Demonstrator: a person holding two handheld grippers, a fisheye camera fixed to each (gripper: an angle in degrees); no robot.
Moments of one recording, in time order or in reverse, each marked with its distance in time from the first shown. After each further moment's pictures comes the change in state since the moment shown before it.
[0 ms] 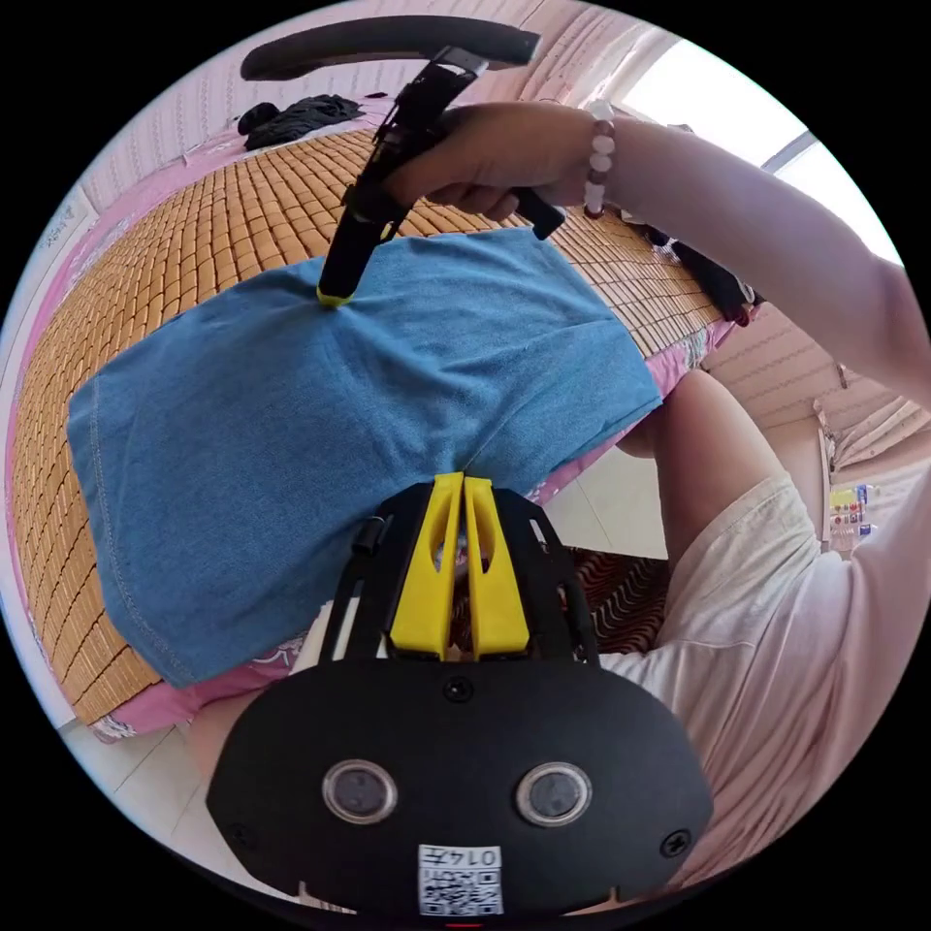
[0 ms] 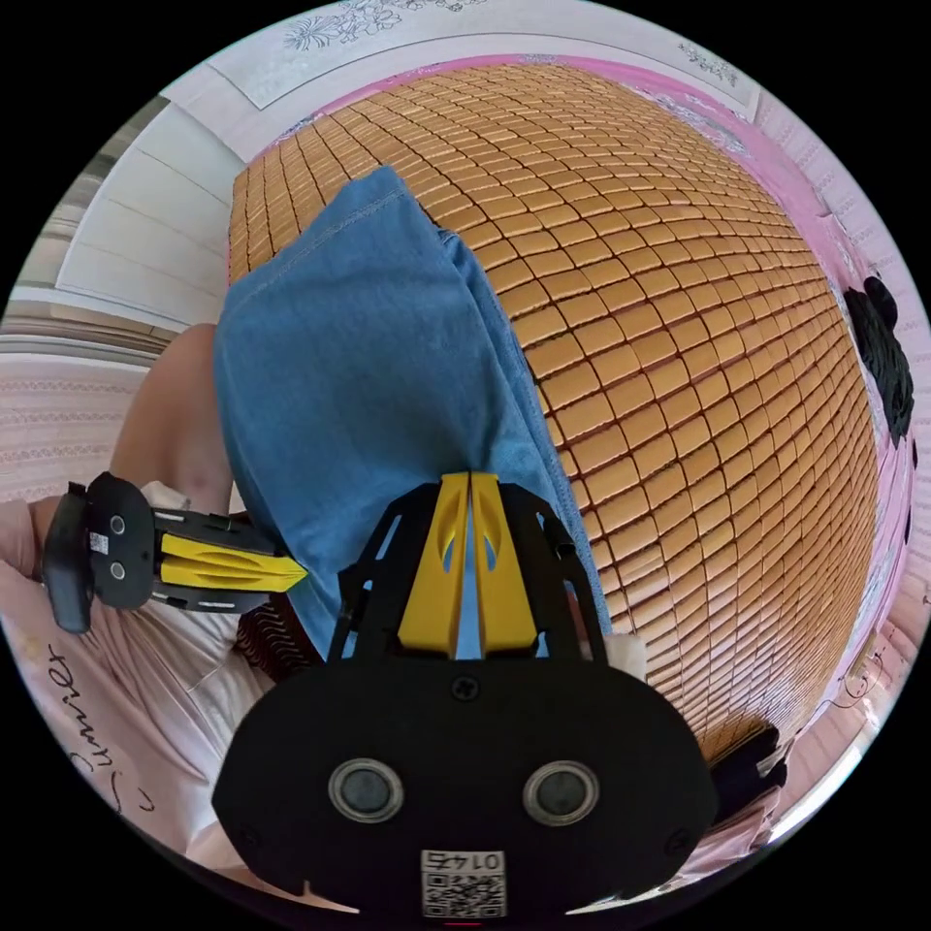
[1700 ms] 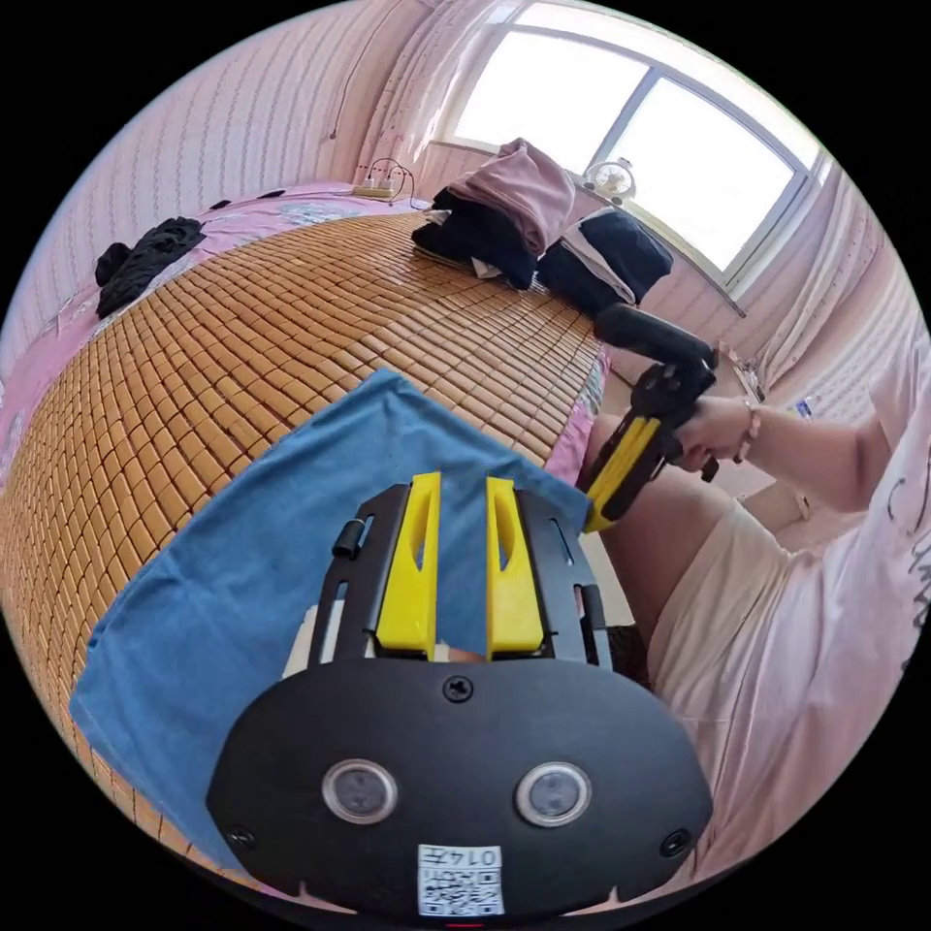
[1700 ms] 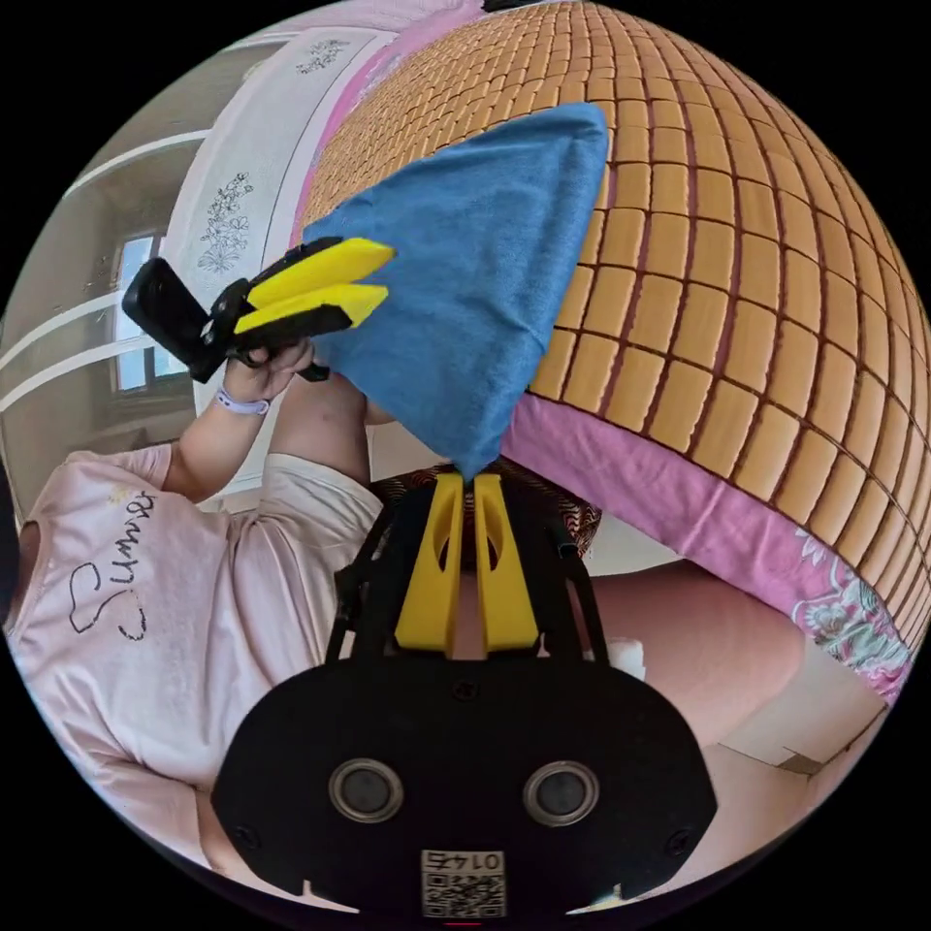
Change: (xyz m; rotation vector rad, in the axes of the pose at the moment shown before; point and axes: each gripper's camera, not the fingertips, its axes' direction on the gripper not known) left arm 0.052 -0.037 0.056 0.201 0.146 0.381; right arm 0.041 0.467 -0.136 0.219 -0.706 0.656
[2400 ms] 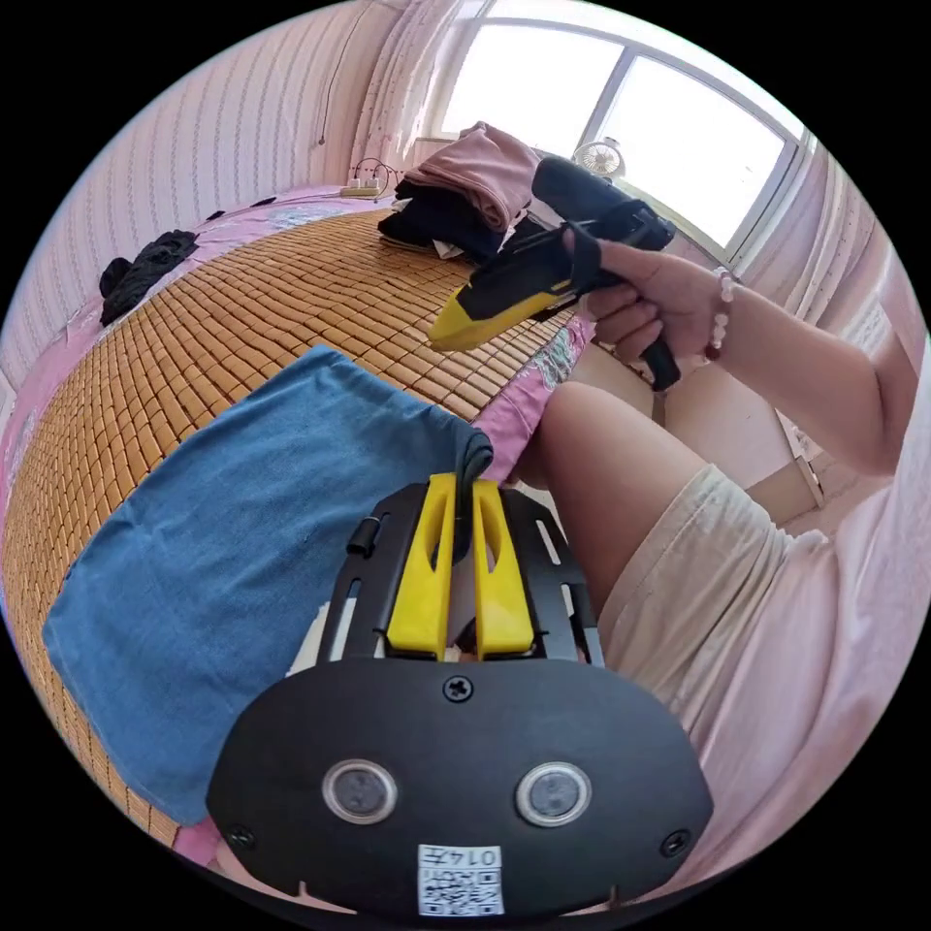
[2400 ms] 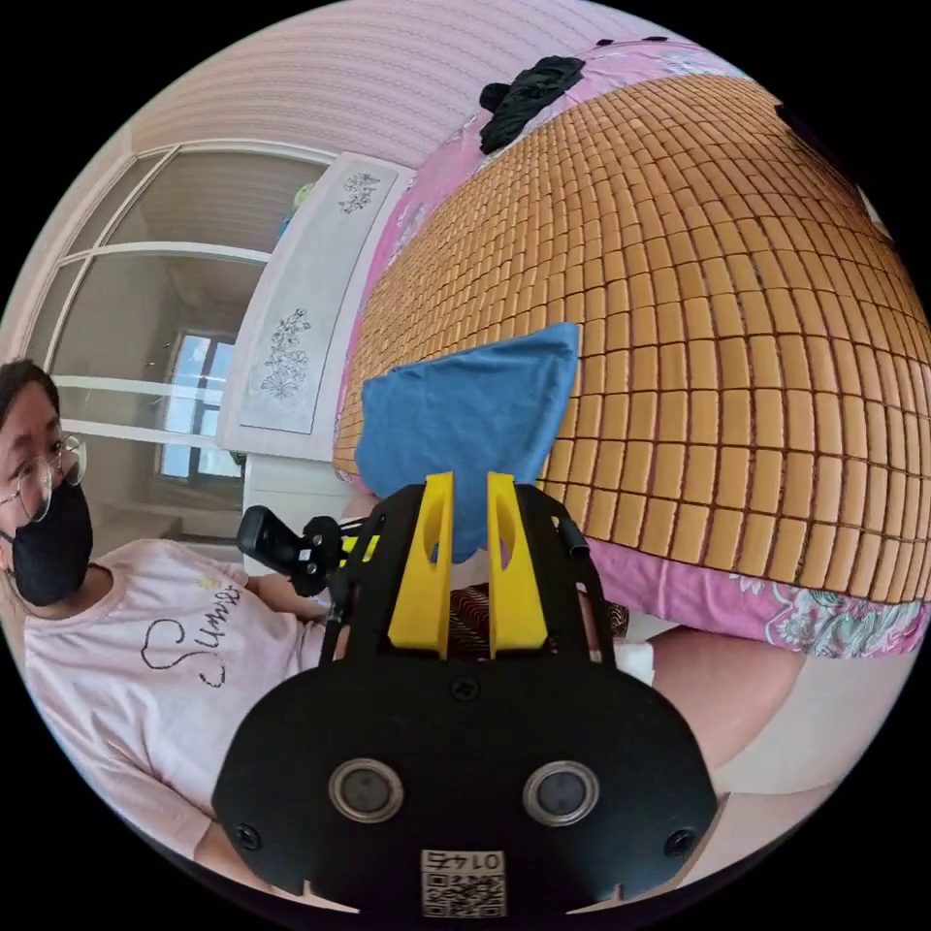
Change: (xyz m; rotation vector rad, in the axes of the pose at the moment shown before) left arm 0.084 0.050 -0.004 0.008 -0.030 -0.009; right arm 0.006 0.043 -0.075 0.425 -0.066 0.079
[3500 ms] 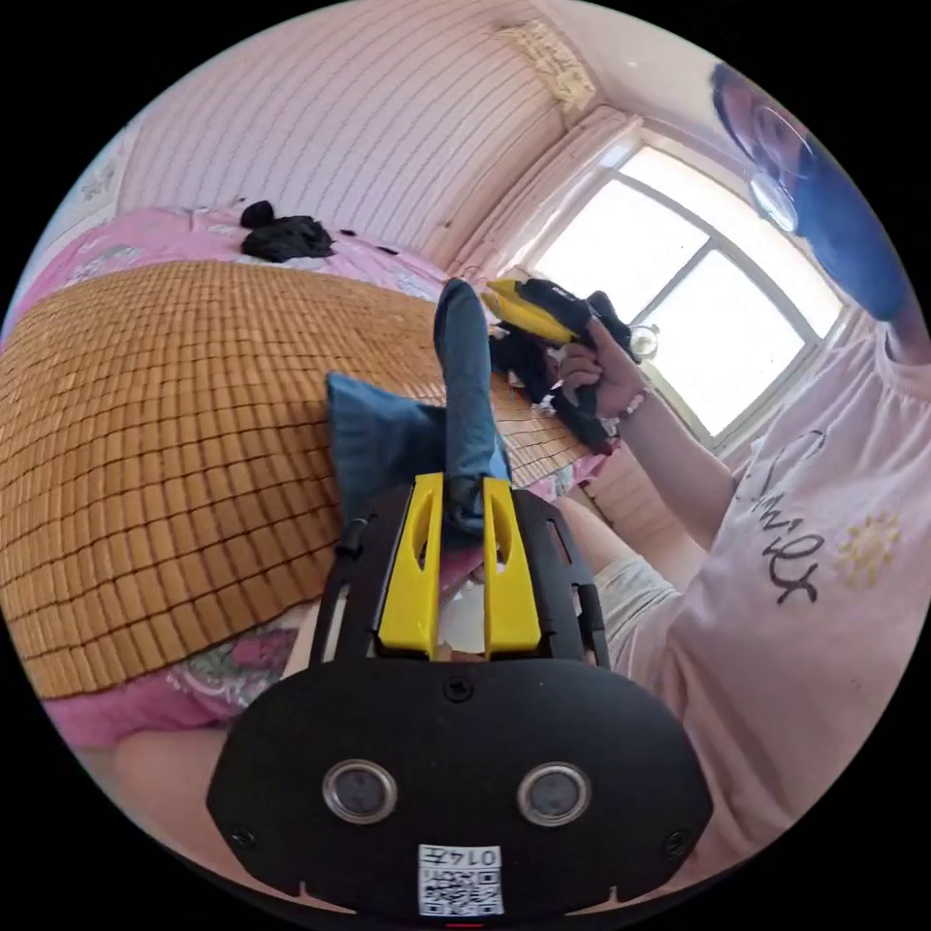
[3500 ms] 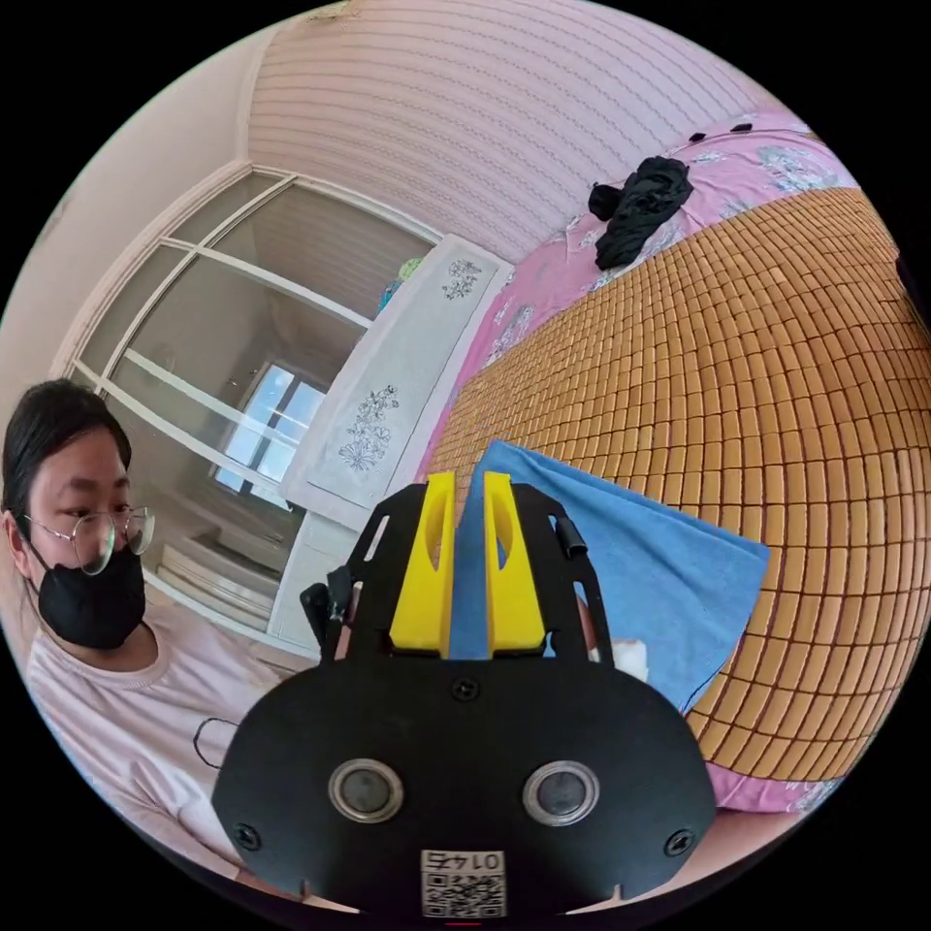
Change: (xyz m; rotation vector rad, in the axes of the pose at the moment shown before) left arm -0.133 0.101 -0.198 0.334 0.042 -0.429; right arm -0.105 -0.027 0.079 0.268 -0.203 -0.252
